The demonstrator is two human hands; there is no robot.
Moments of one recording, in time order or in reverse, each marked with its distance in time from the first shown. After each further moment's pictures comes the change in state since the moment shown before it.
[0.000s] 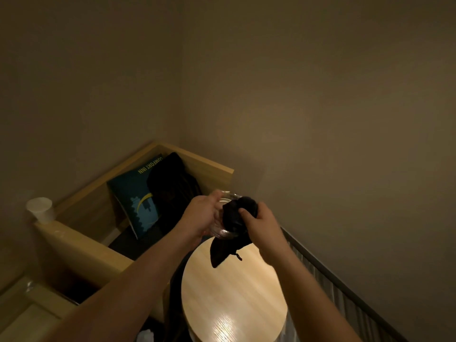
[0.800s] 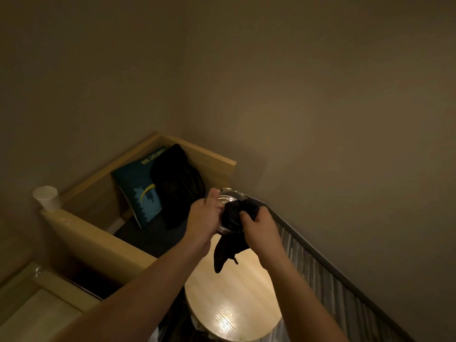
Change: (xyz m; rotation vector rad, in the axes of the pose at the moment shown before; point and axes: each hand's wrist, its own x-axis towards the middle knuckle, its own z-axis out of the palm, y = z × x) left_hand -0.021 -0.034 0.012 -0.114 0.182 -0.011; right_hand -0.028 0.012 0.014 -0.157 0.061 0.085
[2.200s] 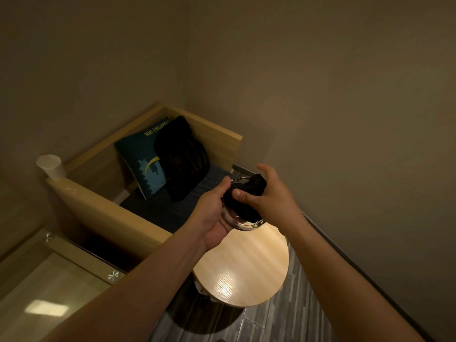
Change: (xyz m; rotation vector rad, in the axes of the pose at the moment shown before) left_hand -0.033 -0.011 -0.016 -0.403 -0.304 -0.285; right_hand 0.001 -0.010 -0.020 -0.164 -0.128 -0.183
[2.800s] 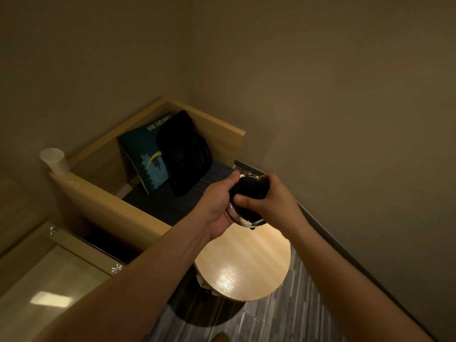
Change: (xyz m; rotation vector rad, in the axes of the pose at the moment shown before) left_hand 0.006 0.008 0.002 0.140 0.027 -0.011; right_hand -0.004 0.011 0.008 -0.058 -0.037 0.066
